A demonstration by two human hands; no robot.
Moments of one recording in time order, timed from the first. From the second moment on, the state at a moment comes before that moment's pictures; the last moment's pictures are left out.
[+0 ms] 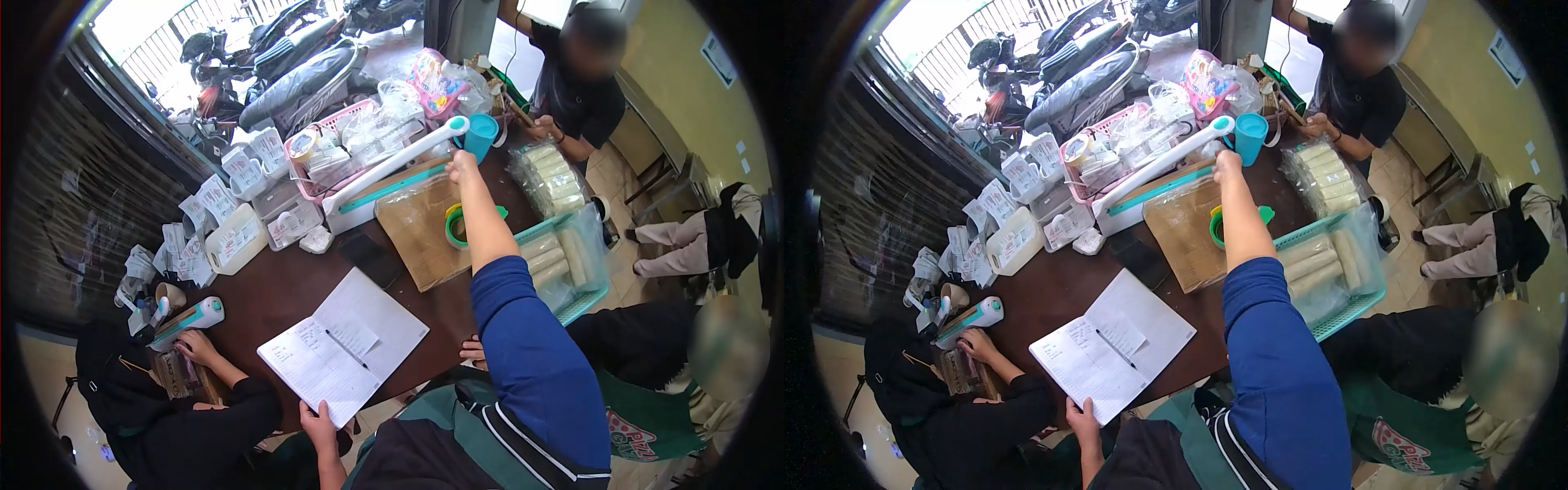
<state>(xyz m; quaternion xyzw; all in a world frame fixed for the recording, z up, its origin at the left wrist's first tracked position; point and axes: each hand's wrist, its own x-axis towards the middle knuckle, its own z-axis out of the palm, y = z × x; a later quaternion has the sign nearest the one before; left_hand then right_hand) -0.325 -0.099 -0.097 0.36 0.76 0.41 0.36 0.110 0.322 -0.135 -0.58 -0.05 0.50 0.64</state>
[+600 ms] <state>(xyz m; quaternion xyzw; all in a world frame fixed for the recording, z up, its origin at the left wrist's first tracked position) -0.295 -0.064 -0.112 0.76 0.62 -0.01 0.20 -0.029 0.011 -0.129 -0.56 -0.30 0.68 0.37</state>
